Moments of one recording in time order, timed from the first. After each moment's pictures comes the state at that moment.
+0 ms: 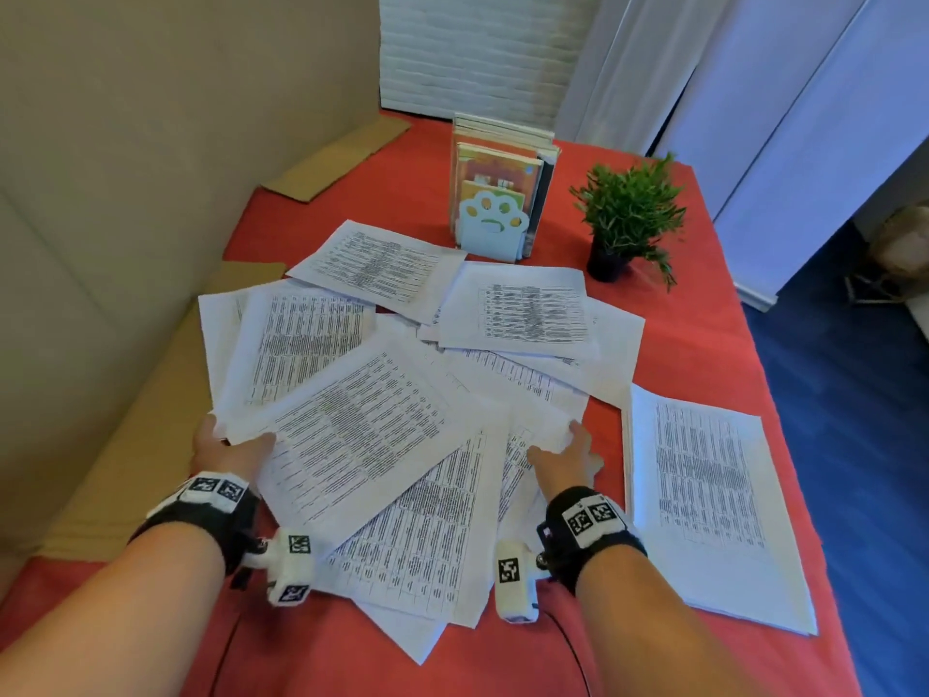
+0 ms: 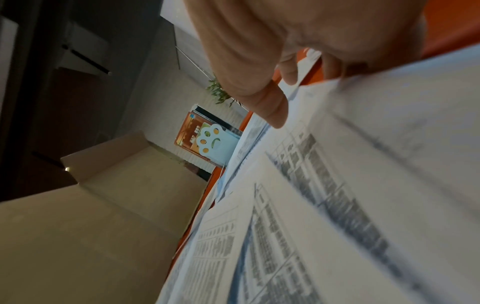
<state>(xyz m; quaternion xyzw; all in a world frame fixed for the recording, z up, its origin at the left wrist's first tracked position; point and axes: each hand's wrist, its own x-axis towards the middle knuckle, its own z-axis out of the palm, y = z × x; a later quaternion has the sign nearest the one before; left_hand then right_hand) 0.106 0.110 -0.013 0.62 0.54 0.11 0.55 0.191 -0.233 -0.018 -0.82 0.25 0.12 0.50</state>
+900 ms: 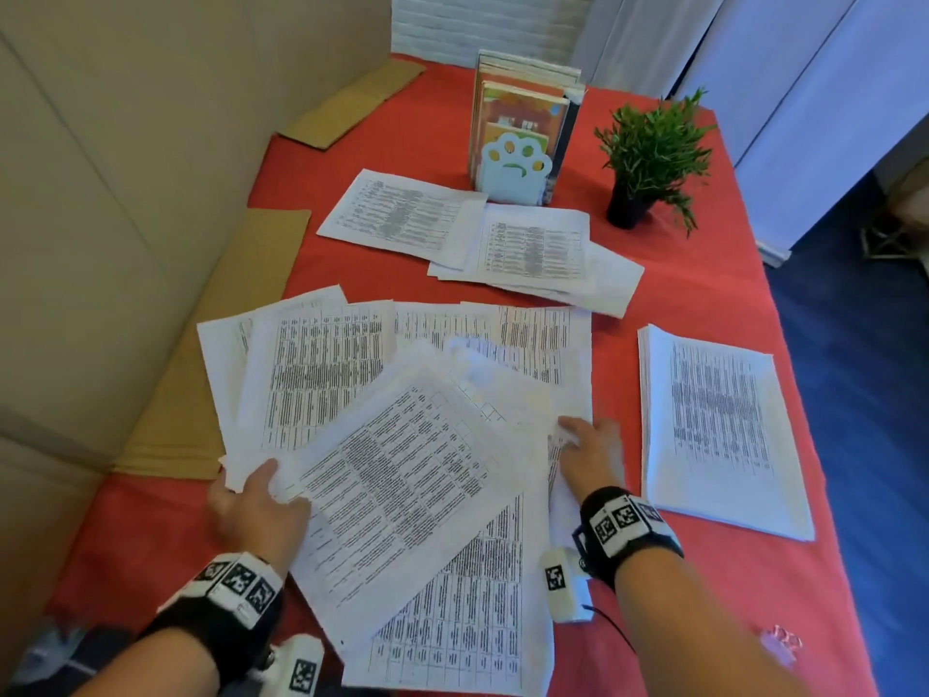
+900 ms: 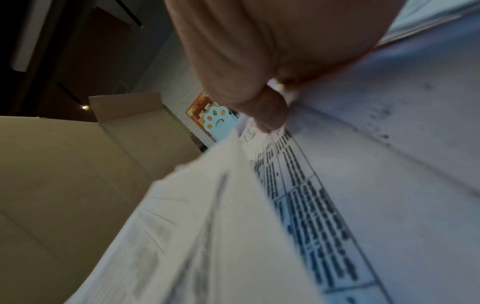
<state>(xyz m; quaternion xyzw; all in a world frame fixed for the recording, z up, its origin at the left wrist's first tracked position) -0.032 0.071 -0.036 0.77 0.49 0.02 0.40 0.111 -0.246 -0.024 -0.93 0.11 0.11 0.34</state>
